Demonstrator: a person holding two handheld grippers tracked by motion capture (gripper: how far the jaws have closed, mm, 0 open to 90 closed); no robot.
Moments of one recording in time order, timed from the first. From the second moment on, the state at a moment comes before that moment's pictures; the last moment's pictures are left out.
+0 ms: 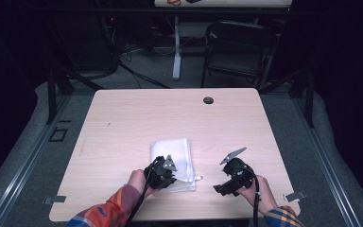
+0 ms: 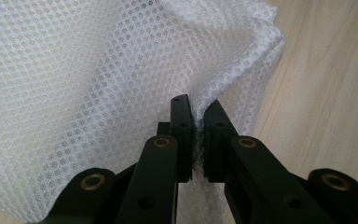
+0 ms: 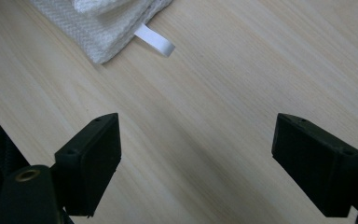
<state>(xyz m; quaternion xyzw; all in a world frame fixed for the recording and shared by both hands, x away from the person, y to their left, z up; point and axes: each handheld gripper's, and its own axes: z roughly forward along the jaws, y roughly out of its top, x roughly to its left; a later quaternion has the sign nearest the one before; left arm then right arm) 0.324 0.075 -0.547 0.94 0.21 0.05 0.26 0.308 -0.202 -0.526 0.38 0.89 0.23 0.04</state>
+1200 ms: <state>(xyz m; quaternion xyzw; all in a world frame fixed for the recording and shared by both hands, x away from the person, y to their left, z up) 0.323 0.069 -0.549 0.95 0.19 0.03 0.26 0.330 -0.120 -0.543 0.31 0.91 0.26 0.01</state>
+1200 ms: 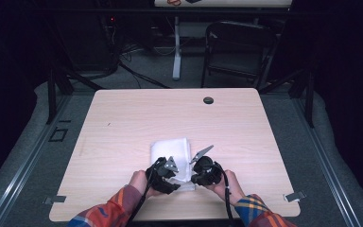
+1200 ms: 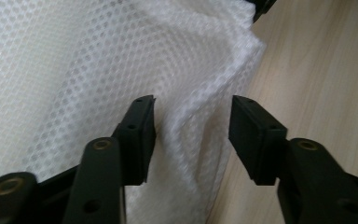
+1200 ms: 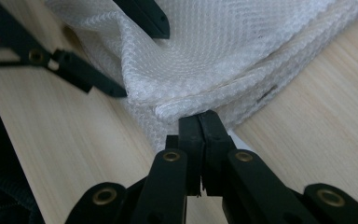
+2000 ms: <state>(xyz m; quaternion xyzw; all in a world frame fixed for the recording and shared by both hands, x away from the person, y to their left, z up) 0.325 0.080 -0.529 0.92 0.22 0.08 0.31 0.327 -0.111 -0.560 0.30 0.92 0.26 0.03</state>
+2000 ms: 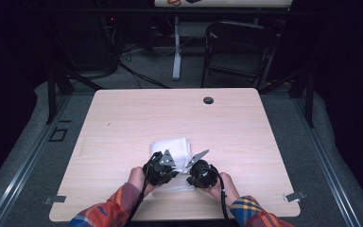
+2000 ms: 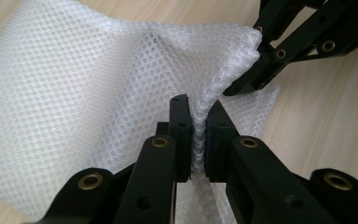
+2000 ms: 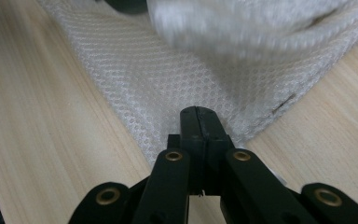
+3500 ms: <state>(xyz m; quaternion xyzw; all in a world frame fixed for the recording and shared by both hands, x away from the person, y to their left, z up) 0.324 0.171 -0.500 0.86 0.33 0.12 0.36 0.332 -0.121 -0.557 0.32 0.92 0.23 0.05</state>
